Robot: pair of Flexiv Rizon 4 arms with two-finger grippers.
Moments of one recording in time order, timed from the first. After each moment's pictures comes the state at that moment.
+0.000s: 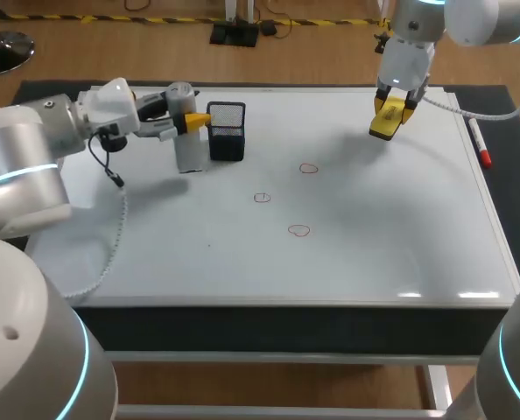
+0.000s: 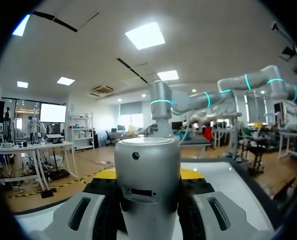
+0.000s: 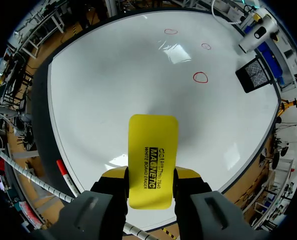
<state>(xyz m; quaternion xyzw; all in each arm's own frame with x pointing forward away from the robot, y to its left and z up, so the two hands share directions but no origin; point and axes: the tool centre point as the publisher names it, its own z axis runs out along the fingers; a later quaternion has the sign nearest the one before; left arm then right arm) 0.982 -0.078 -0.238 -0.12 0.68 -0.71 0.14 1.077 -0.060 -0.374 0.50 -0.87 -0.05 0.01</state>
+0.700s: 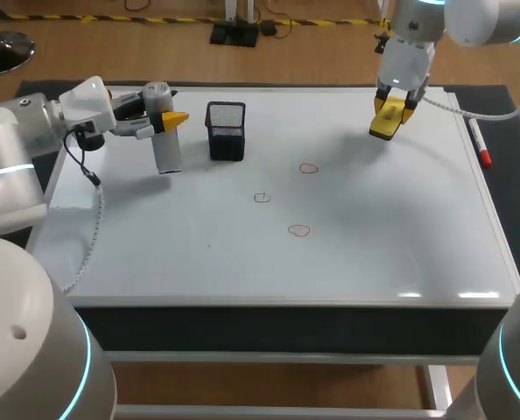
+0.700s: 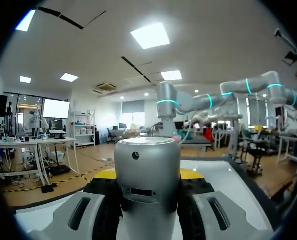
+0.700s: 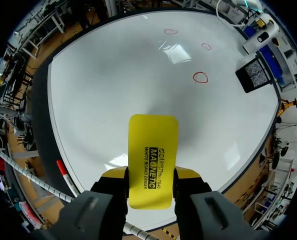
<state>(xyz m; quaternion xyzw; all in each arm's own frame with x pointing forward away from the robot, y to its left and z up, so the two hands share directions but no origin) 0.989 -0.041 -0.246 -0.13 0.68 -0.71 0.13 1.077 -0.060 -0.374 0.50 -0.87 -0.05 0.01</state>
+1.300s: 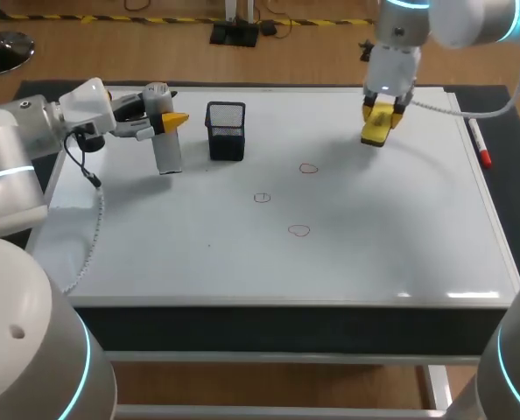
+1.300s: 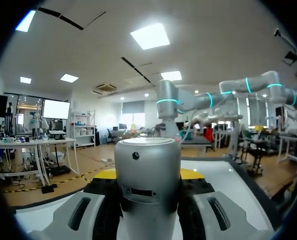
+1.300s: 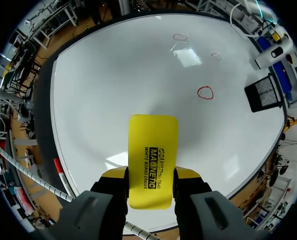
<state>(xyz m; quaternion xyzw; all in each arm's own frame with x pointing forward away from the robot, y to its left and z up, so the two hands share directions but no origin) 0.988 -0.041 -0.247 -0.13 0.68 -0.71 0.13 1.055 -0.022 -0.377 0.55 -0.83 -0.04 0.03</state>
